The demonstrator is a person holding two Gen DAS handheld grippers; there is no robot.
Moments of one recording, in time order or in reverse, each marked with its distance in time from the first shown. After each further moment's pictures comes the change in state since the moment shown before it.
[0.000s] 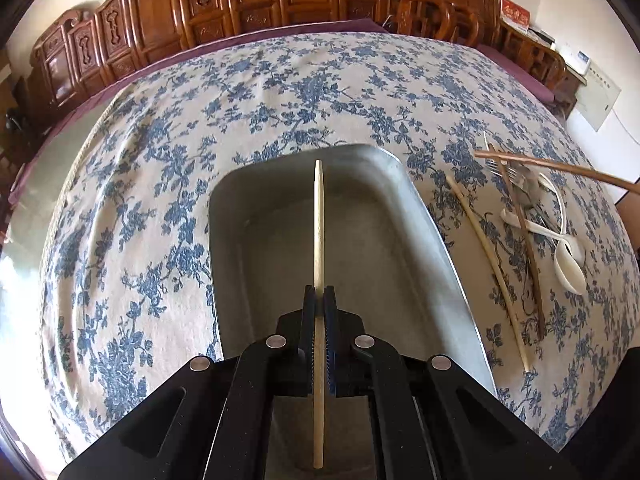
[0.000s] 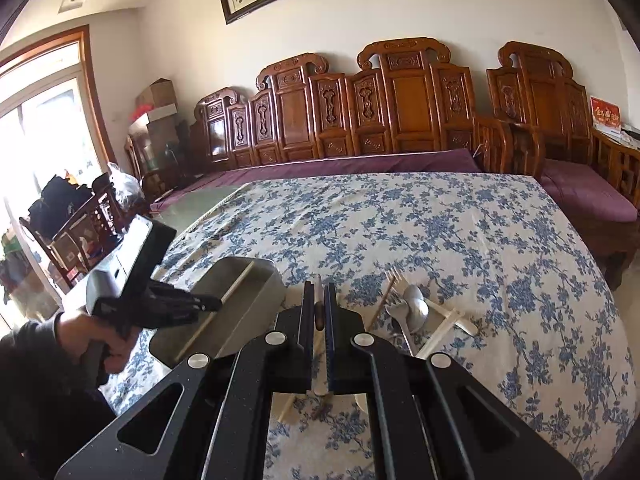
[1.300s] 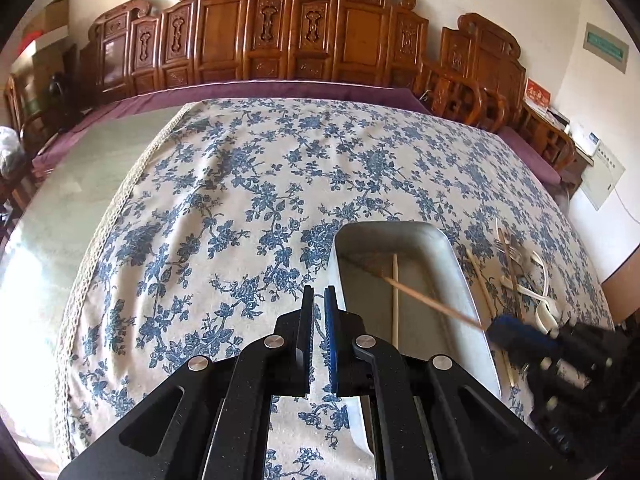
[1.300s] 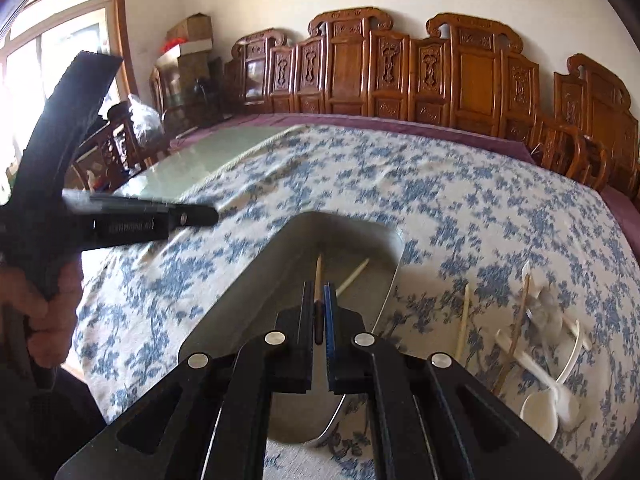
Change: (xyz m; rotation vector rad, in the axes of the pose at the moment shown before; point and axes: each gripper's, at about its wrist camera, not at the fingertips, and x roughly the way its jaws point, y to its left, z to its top) left arm -0.073 0.076 -0.016 -0.184 -0.207 -0.006; right arm 0.119 0.134 -0.031 -0.152 0.188 0.037
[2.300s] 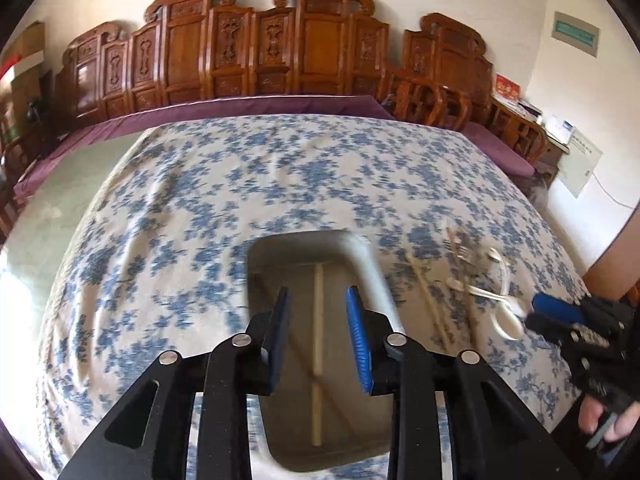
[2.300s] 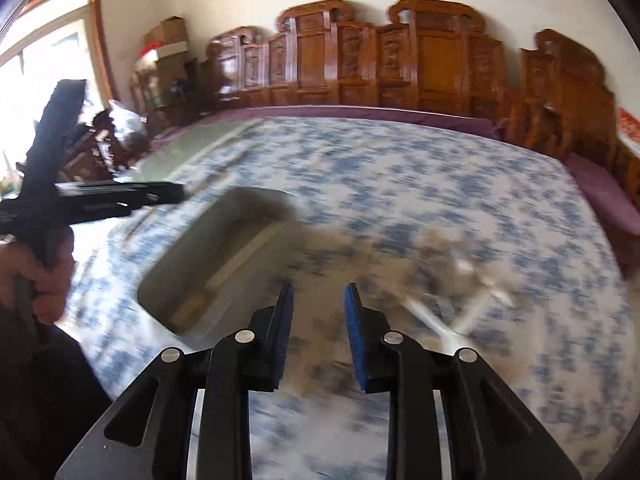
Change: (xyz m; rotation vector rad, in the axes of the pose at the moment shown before) left arm -0.010 -0.077 -0.005 0.084 -0.047 -0.072; right arm -0.080 -0.116 -0.036 0.059 0.030 -0.101
